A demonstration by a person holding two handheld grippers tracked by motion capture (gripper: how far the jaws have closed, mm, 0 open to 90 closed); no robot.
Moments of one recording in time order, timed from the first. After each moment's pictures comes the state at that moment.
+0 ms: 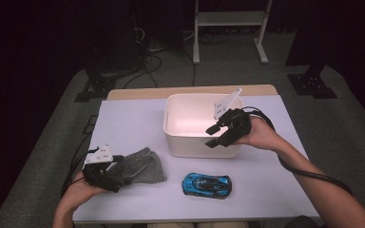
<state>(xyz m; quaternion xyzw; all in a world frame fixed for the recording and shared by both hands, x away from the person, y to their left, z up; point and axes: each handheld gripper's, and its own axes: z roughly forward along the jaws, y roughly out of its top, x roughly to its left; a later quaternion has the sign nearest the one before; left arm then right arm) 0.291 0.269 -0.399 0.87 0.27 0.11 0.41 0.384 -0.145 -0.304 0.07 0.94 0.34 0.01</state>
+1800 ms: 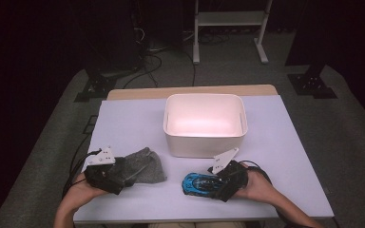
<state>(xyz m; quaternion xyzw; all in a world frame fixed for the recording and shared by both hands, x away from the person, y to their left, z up) 0.290 0.265 -0.402 0.87 0.26 0.10 0.40 0.302 -0.141 -0.429 0.10 0.94 0.34 0.02</state>
